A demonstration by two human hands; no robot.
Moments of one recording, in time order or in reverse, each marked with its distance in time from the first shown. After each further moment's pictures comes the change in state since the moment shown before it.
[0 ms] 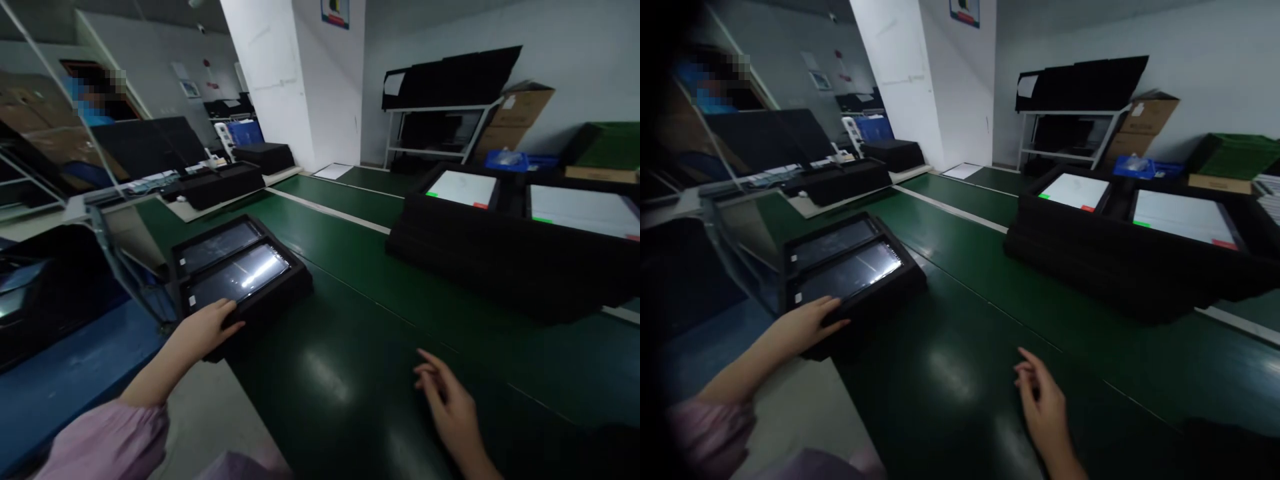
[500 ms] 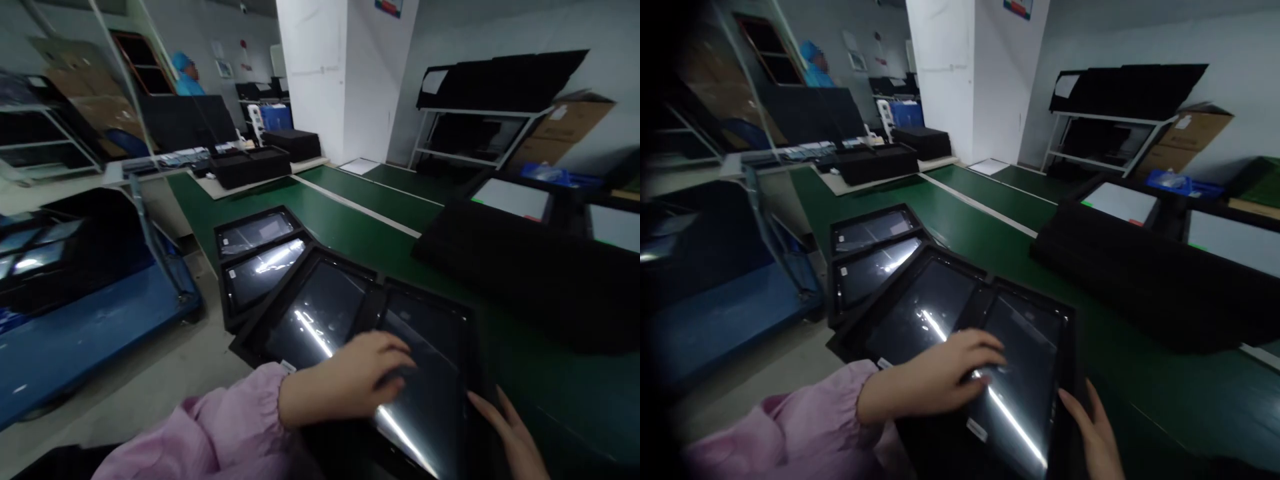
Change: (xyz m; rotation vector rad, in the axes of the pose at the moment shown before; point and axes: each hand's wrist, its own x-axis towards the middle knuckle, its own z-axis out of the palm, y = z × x) left_hand -0.045 0.184 0.047 -0.558 -0.405 0.641; right_hand -0.006 -0.043 -0.008 0.267 0.214 0.596
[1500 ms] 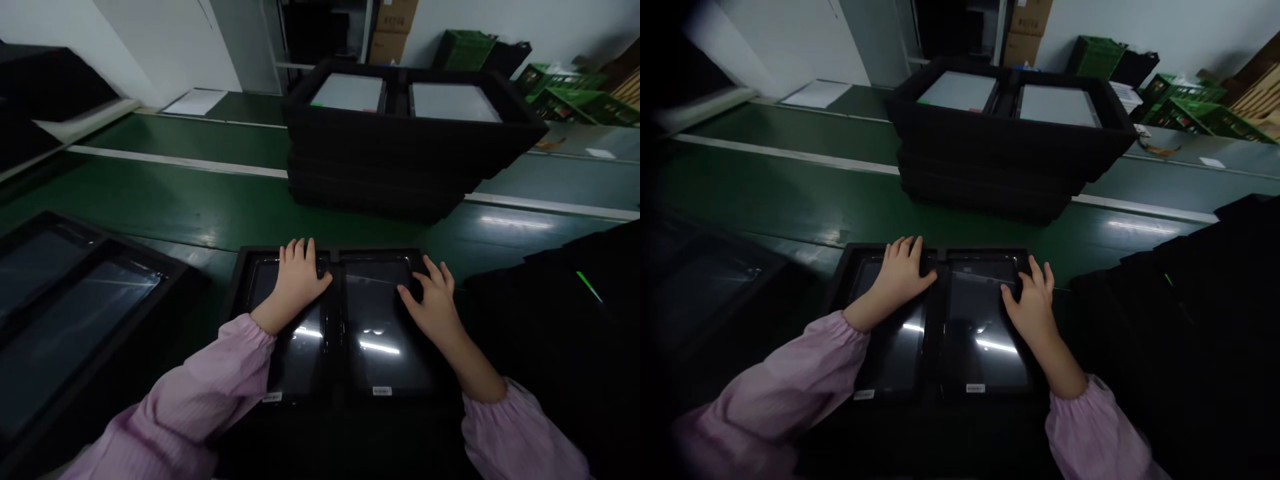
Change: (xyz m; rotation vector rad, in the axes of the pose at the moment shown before) left_hand 0.167 -0.063 0.085 0.663 0.081 -0.216; right_hand 0.083 0.033 -0.086 -0.967 0.459 -0.802
